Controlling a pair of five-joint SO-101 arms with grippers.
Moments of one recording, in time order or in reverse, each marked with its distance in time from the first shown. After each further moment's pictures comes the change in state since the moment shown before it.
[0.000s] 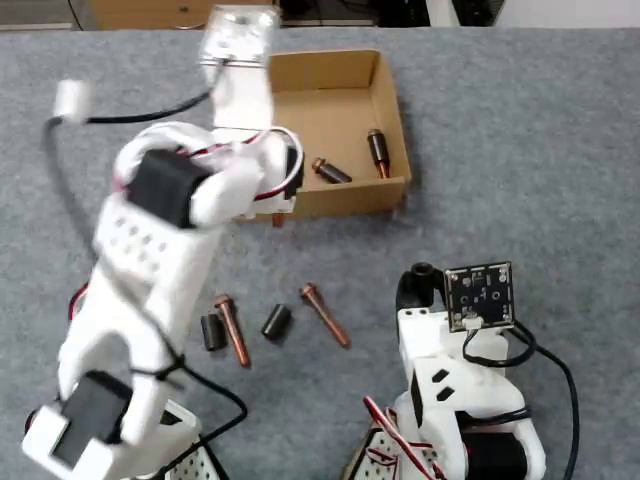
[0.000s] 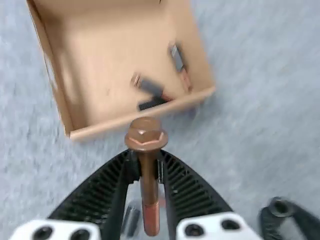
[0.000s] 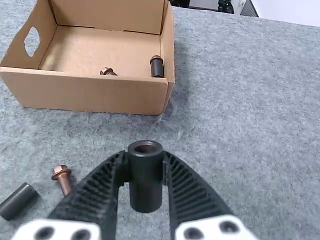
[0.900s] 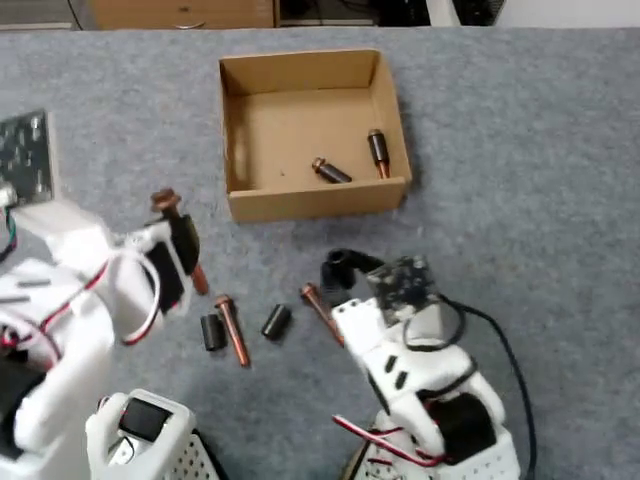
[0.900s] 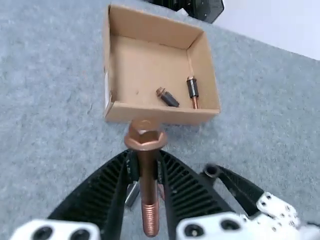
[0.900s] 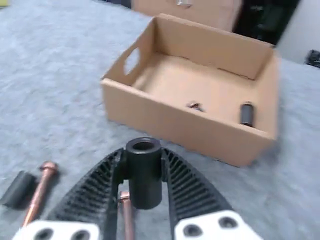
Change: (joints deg) left arm -9.2 -37.7 19.9 8.4 10.1; right arm -25.0 0.0 15.6 -22.0 -0.1
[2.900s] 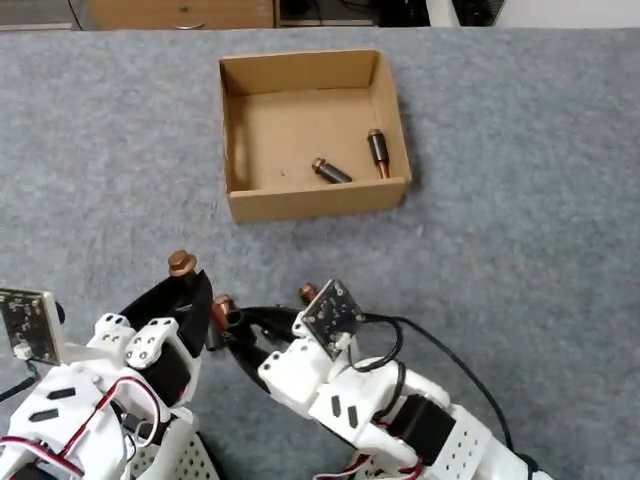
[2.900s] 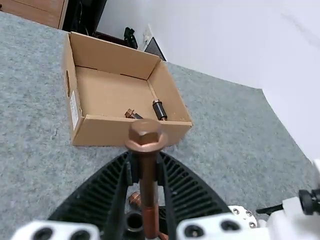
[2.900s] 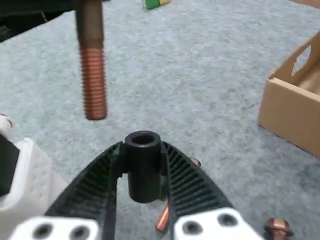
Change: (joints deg) left arm 5.5 -48.6 52.4 -21.4 0.1; right arm -30.3 0.0 10.5 -14.7 -16.4
